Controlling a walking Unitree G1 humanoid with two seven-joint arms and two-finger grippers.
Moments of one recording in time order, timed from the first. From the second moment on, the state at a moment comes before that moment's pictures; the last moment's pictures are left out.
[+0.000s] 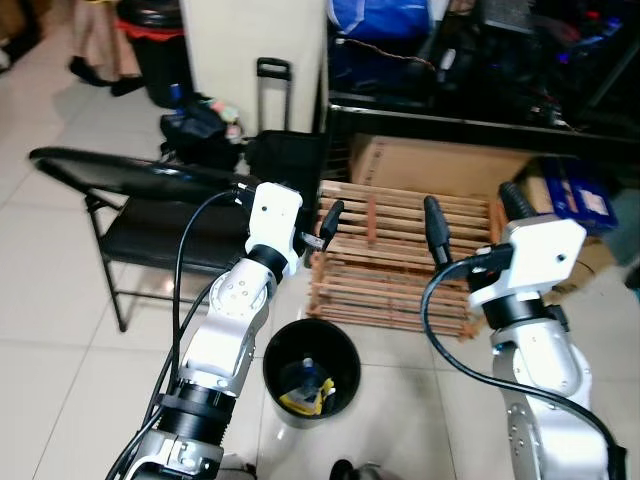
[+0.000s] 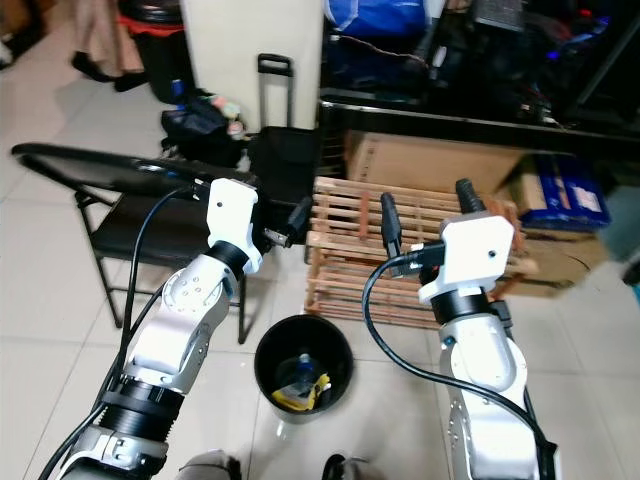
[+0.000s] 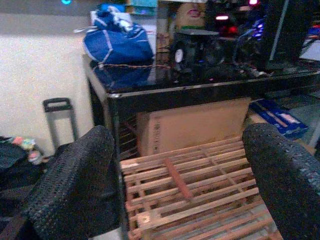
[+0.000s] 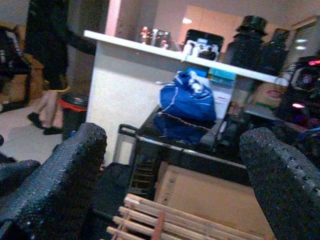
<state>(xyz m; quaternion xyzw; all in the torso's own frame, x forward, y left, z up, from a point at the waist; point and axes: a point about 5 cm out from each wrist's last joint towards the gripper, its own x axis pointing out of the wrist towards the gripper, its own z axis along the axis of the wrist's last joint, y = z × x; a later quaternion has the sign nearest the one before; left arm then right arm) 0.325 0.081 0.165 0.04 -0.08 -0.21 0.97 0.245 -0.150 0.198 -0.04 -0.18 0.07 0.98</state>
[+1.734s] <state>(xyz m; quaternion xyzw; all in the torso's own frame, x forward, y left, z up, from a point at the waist) 0.342 0.053 0.161 0.03 -0.04 -0.32 0.95 0.234 -0.174 0.202 -0.04 -0.18 -0.06 0.98</state>
